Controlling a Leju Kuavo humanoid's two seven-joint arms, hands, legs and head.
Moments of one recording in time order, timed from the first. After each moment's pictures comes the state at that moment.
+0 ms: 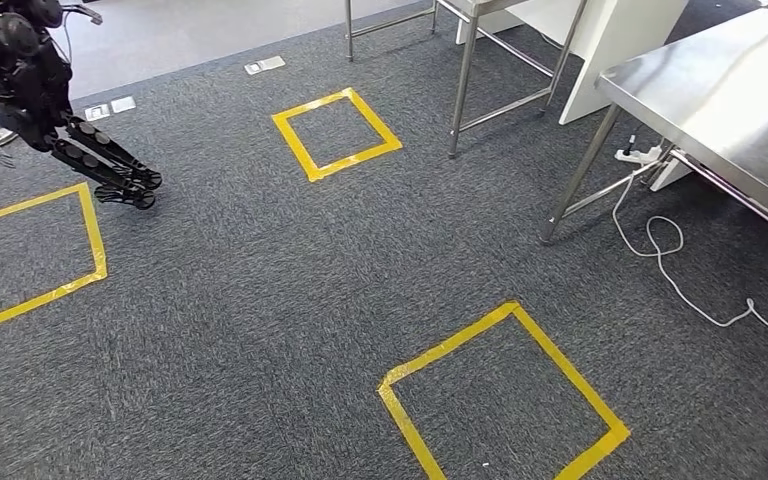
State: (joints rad) left arm -0.08 -0.16 1.09 -0.22 -0.91 0.26 -0.22; right arm -0.04 0.13 -0.24 -0.19 0.19 -0.54 0.00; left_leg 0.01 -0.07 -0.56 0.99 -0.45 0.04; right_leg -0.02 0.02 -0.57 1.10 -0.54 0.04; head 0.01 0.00
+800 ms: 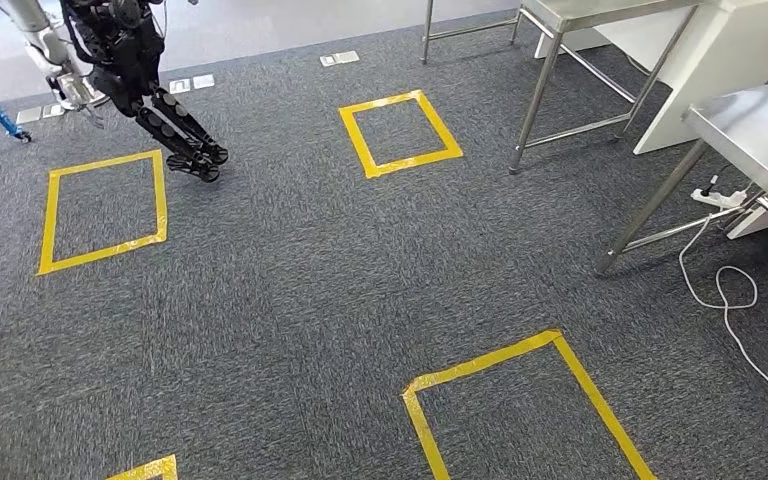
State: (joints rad) left arm -0.09 -0.16 1.11 -0.21 -0.87 0.31 -0.16; right arm -0.06 0.13 -0.23 -0.19 0.26 -0.52 0.02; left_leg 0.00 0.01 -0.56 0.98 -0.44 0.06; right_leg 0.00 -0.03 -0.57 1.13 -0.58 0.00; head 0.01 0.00
